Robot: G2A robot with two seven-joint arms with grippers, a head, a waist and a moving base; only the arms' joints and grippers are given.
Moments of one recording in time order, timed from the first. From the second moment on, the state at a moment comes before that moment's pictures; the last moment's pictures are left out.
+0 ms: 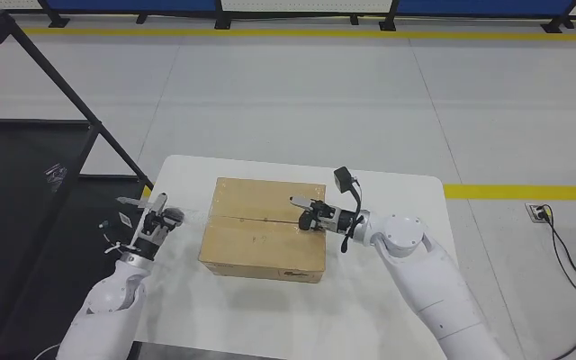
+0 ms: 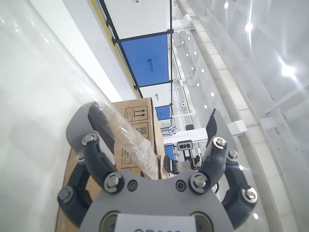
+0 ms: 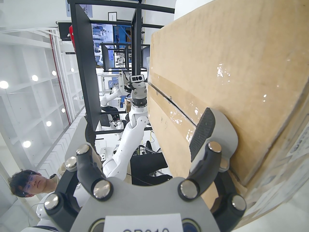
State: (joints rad) left arm 0.96 -1.12 -1.44 -0.97 -0.39 -0.58 -0.42; right arm -0.62 -1.37 1.09 -1.04 0.18 -0.11 0.88
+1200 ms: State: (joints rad) left arm 1.06 -1.11 -1.54 -1.25 -0.30 -0.65 -0.39; right arm -0.59 -1.38 1.06 -0.96 0.21 -0.17 0.90
